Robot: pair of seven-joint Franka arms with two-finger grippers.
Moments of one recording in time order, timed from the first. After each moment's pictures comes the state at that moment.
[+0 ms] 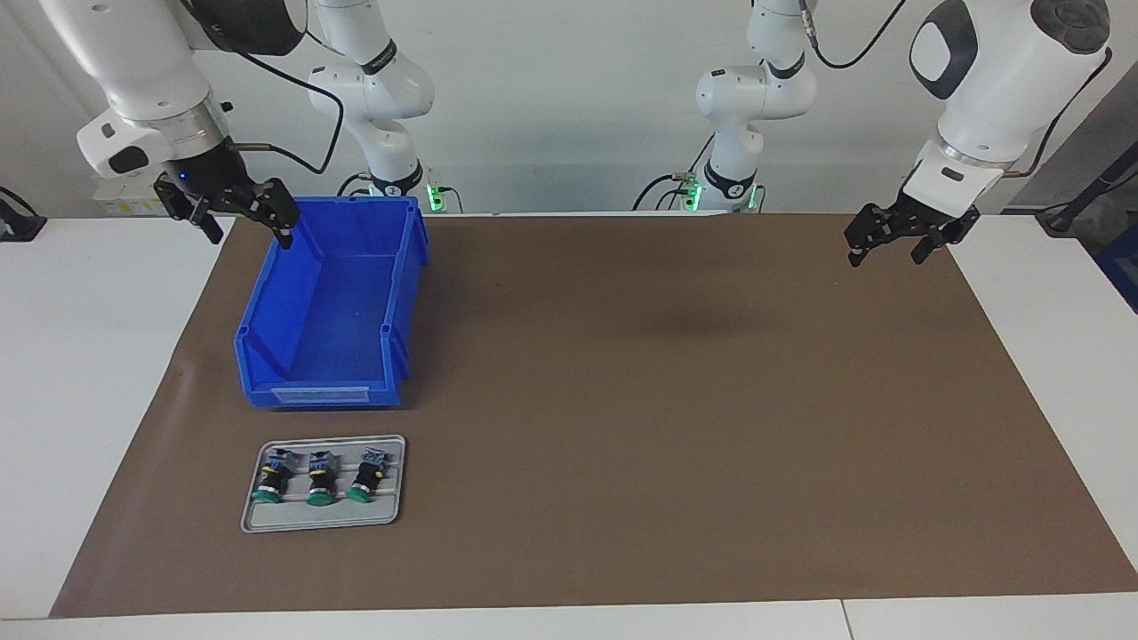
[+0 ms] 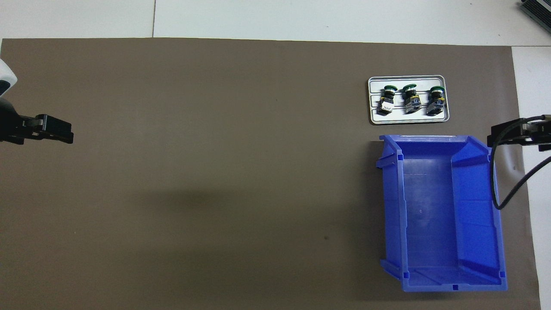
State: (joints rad) left arm -0.04 0.02 0.00 -1.62 0.01 1.61 0.00; right arm -0.01 -0.03 -0.03 -1.60 -0.03 1.57 0.06
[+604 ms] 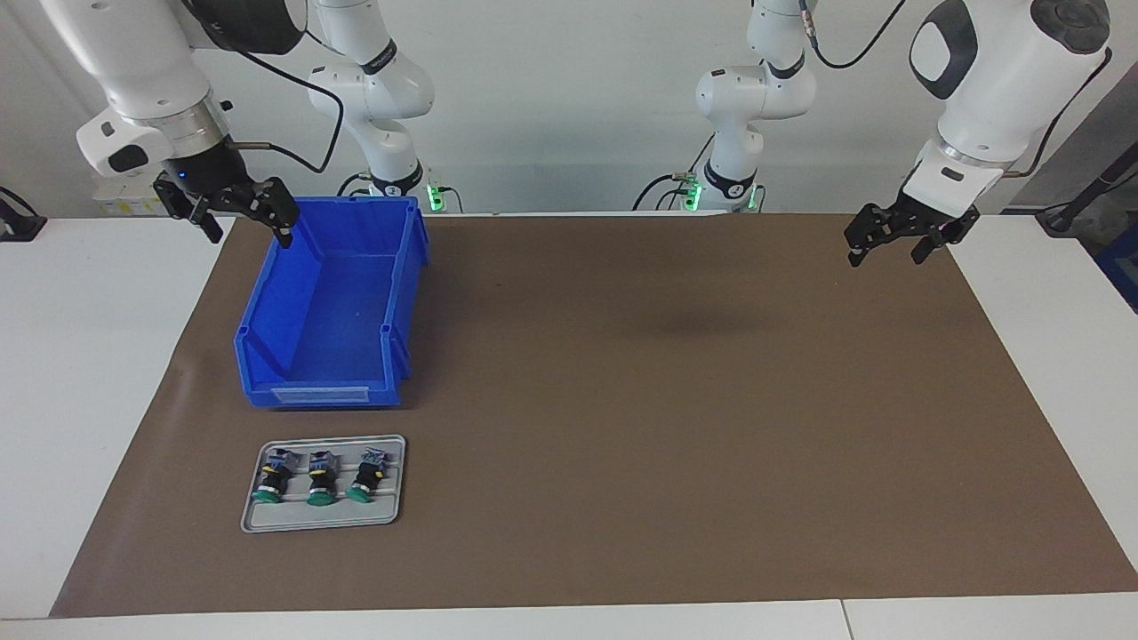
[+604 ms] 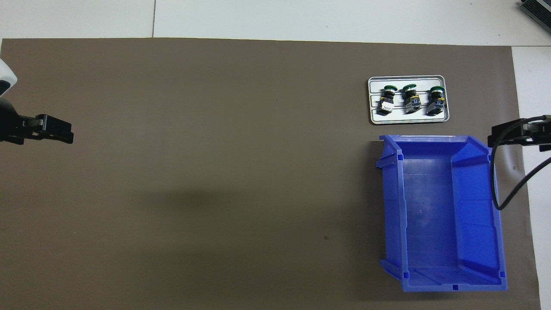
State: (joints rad) left arm -0.04 0.02 0.00 -1.62 0.01 1.61 0.00; right arm -0.01 -0.03 -0.03 -1.60 -0.03 1.57 0.06
